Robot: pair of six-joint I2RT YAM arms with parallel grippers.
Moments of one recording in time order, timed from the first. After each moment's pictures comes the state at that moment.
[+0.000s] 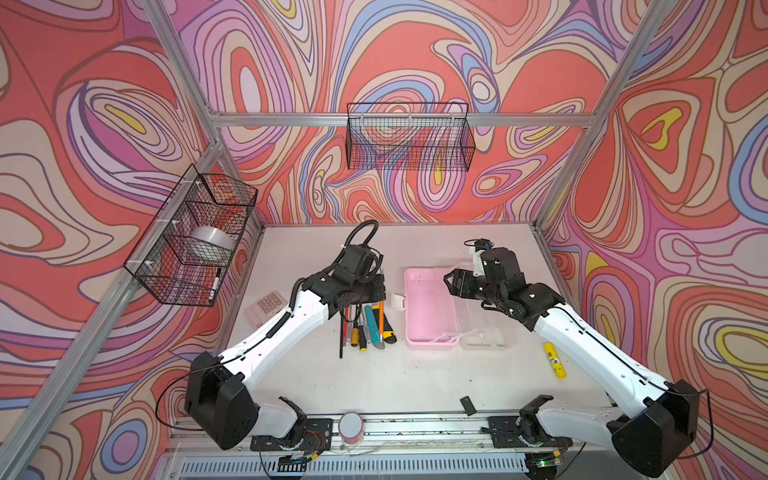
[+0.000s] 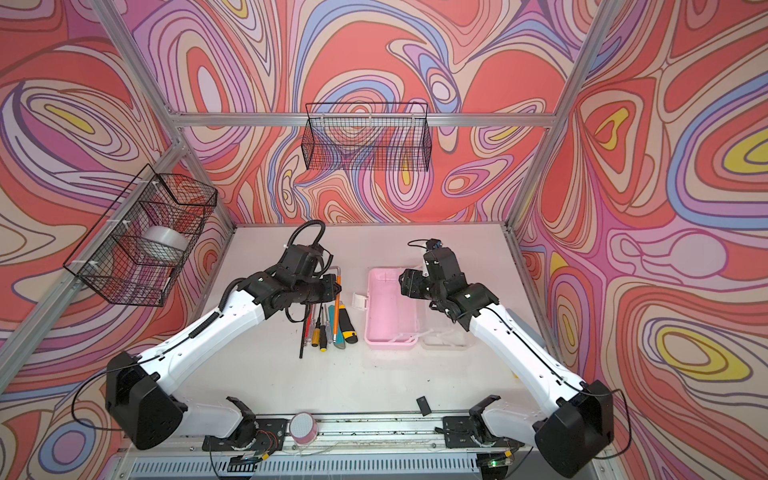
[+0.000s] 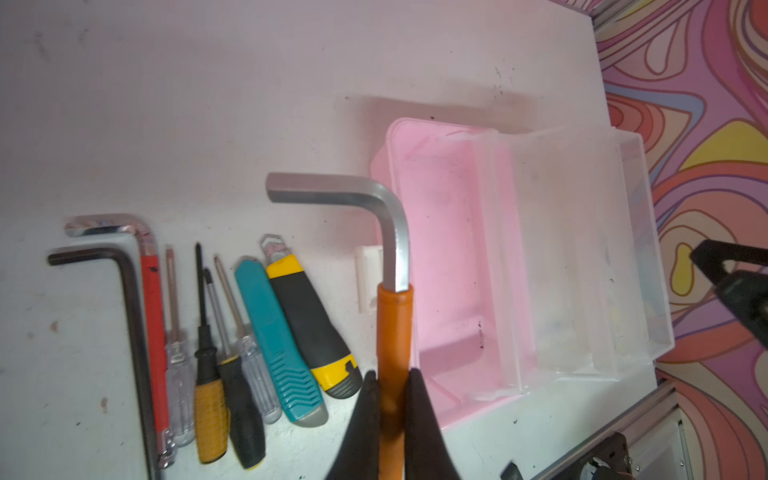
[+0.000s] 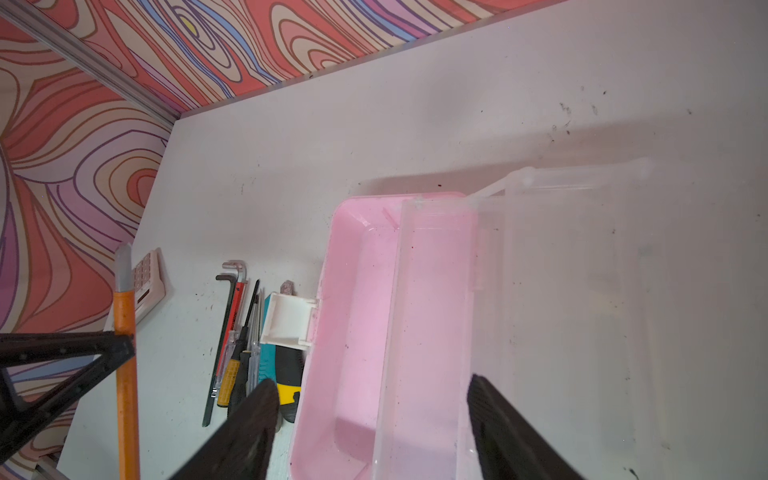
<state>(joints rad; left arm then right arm) -0.62 1.43 1.25 -0.64 0.08 -0.64 0.47 1.22 1.08 -0.54 -0.01 0.52</state>
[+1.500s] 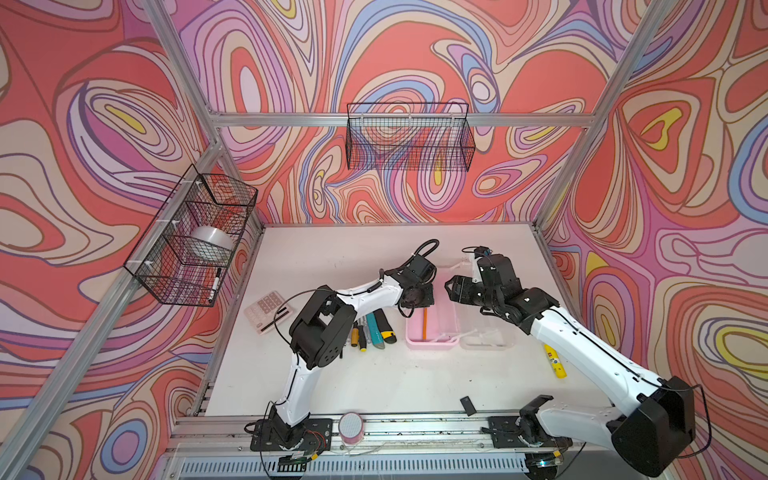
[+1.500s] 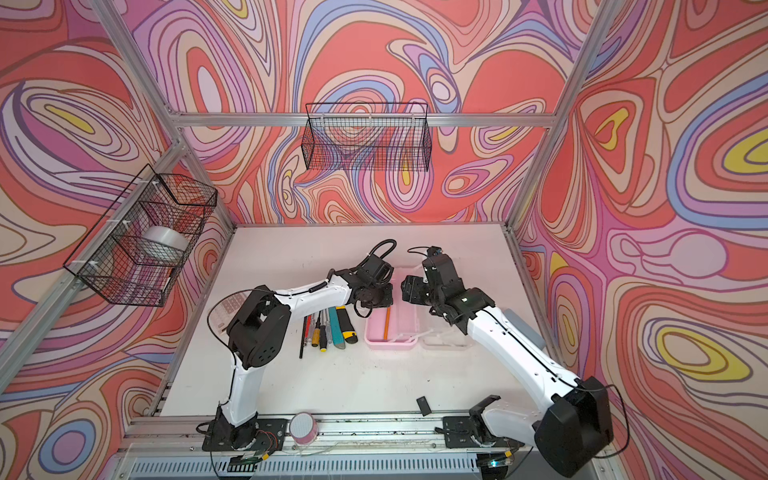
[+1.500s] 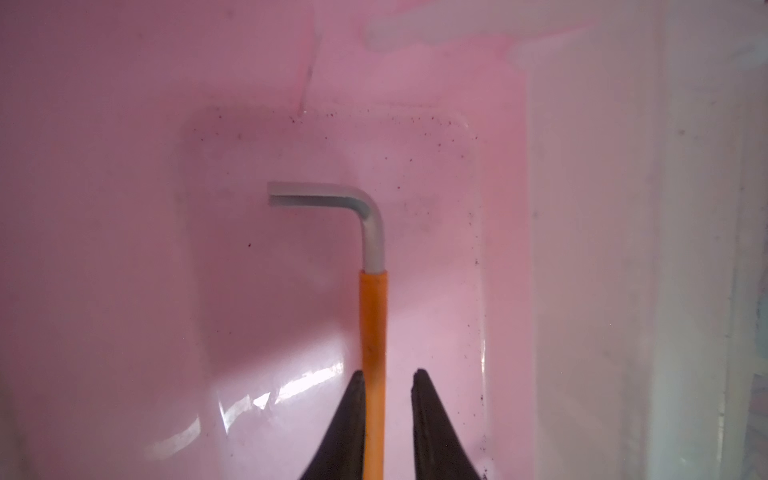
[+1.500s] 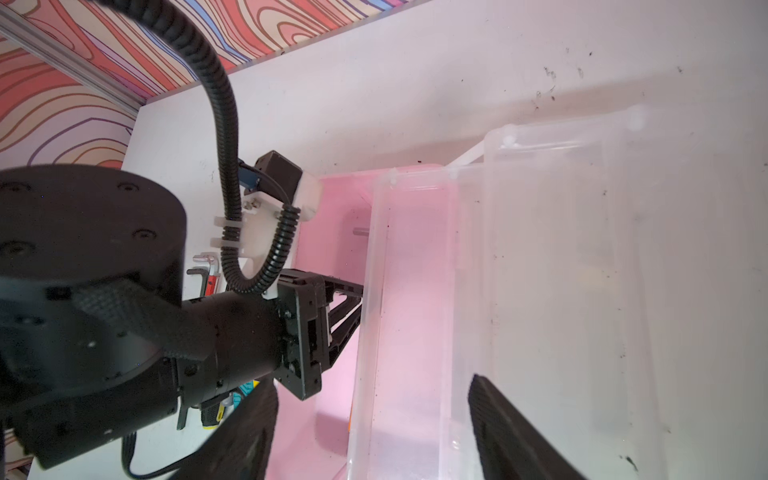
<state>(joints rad) -0.76 2.10 1.56 -0.46 0.08 -0.76 0.47 1.22 1.01 -0.52 0.01 0.54</state>
